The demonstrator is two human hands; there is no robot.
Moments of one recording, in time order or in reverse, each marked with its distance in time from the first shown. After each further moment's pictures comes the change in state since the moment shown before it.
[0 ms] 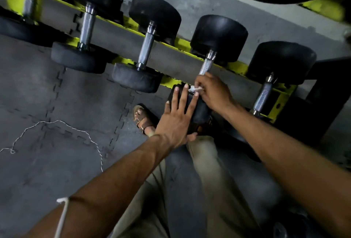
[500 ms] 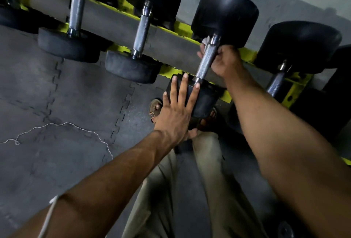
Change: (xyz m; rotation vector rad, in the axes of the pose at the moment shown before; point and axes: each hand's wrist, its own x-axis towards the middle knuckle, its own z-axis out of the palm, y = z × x) left_hand 0.009 0.011 0.012 0.080 0.021 -0.072; right_hand 0.081 0.031 -0.003 1.903 0.116 0.745
